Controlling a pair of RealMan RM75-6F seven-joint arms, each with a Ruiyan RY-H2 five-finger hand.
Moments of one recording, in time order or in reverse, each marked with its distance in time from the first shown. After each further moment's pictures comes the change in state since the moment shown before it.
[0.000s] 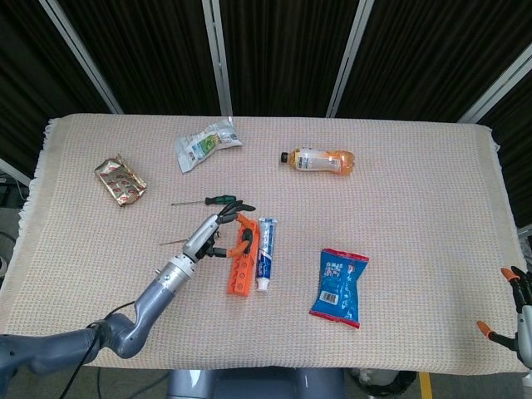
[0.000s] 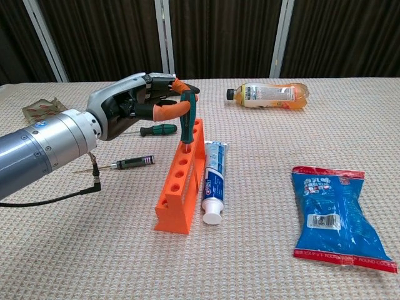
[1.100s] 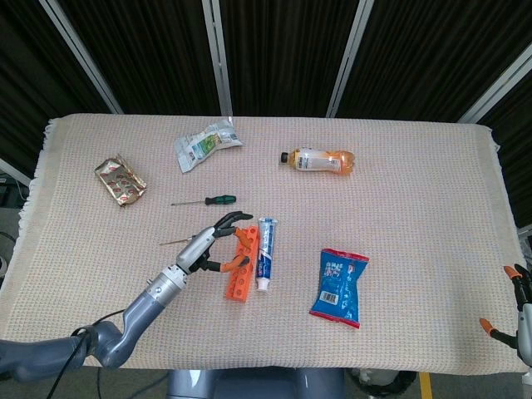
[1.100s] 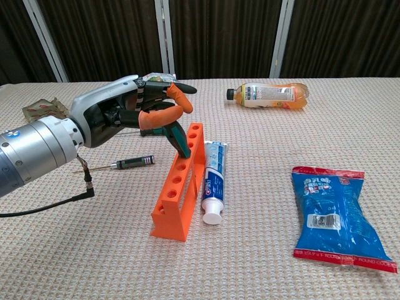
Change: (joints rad) left arm 0.033 0.059 0.087 -0.058 0.113 0.078 0.005; right arm 0.002 -0.019 0.018 0.008 0.007 0.010 -0.062
